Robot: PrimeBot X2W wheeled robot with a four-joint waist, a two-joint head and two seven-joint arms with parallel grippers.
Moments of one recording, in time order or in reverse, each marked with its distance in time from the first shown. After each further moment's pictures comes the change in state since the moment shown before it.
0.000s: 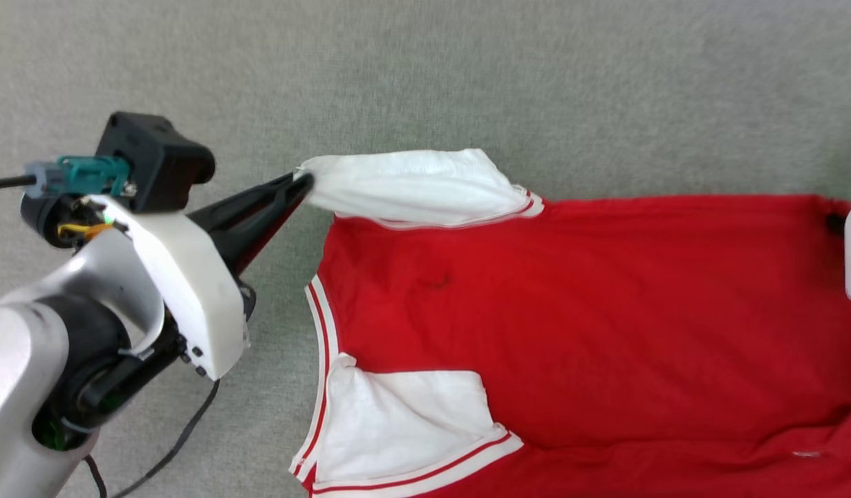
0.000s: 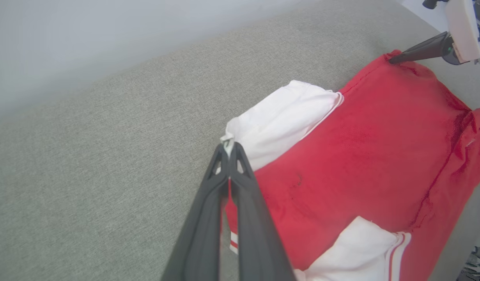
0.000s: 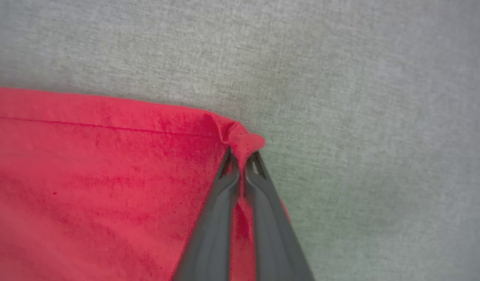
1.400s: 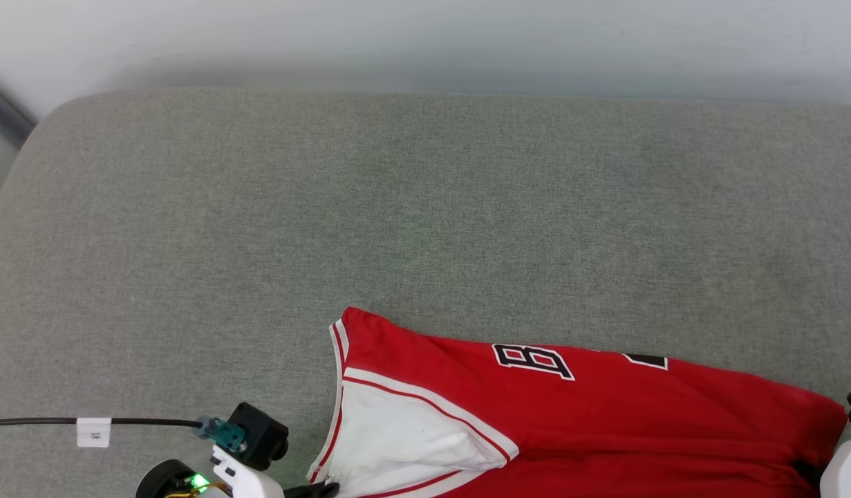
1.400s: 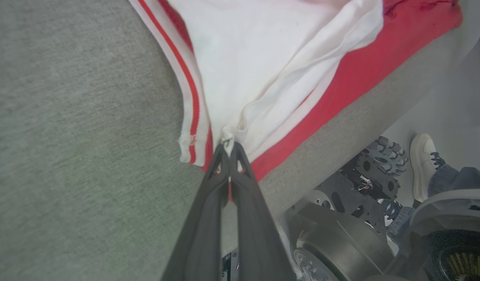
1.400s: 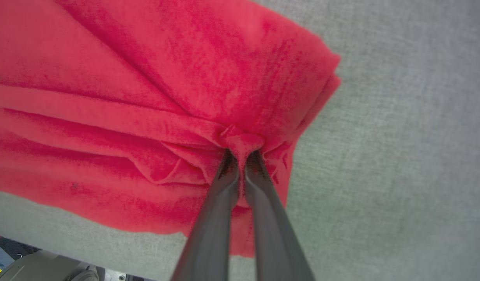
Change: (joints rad) left arm 0.493 -0.023 -0.208 0.220 -0.041 -0.038 -0.110; right arm 0.668 -0.017 -0.037 -0.116 0.095 0.001 -0.284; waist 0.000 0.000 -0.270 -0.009
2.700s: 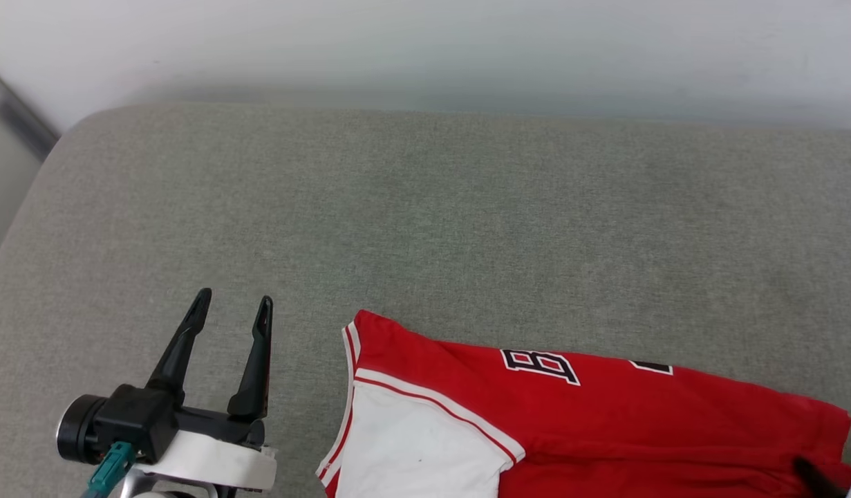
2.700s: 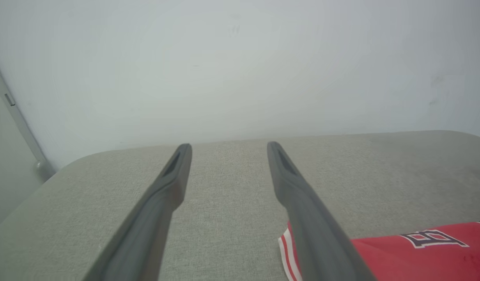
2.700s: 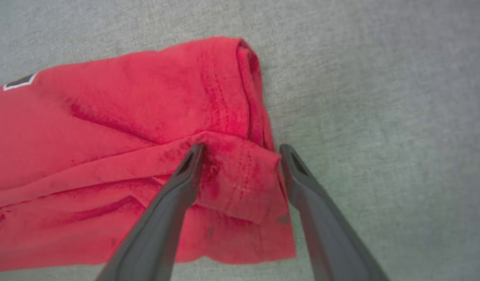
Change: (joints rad) left arm 0.074 -0.347 0.415 0.060 0.528 0.158 -0.716; right arm 0.009 0.342 -0.367 -0.022 -0.063 -0.001 -0.001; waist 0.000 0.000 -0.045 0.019
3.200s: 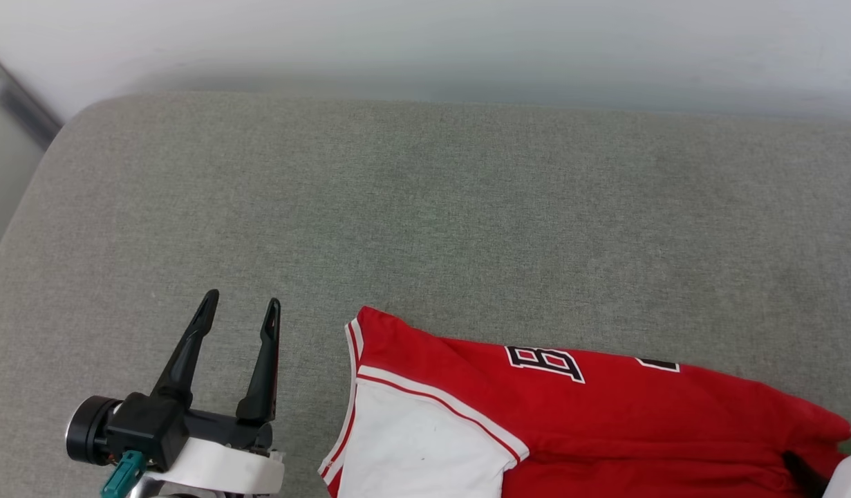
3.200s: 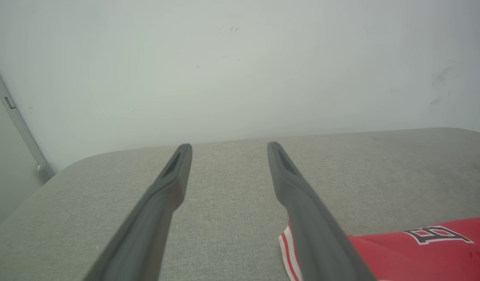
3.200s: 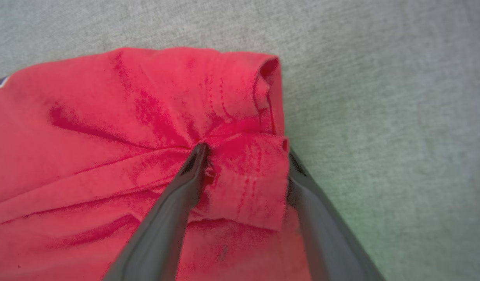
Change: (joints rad) left arm 0.031 -0.175 0.162 0.015 0.179 -0.167 -0.001; right arm -0.049 0.016 0.047 0.123 0.002 -0.007 -0.040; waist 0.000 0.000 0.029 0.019
